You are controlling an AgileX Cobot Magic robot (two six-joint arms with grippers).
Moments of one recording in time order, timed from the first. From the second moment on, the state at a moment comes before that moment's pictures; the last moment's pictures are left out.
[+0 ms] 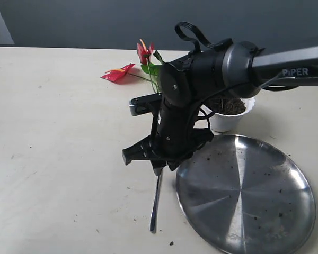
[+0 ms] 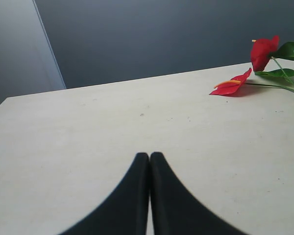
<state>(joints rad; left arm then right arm) -0.07 -0.01 0.00 0.18 0.26 -0.07 0.76 1.99 -1.27 0.14 0.84 0.27</state>
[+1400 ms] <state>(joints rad) -0.07 -0.01 0.00 0.18 0.26 -0.07 0.83 2.07 -1.27 0.01 0.78 0.55</state>
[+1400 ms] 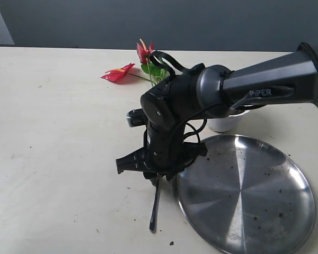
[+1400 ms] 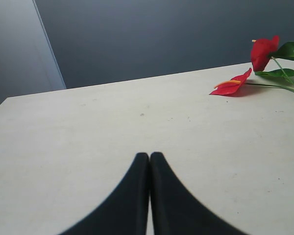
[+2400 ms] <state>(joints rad) -0.07 -0.01 0.00 0.18 0.26 -0.07 0.83 1.90 -1.46 -0.22 0.87 0.33</state>
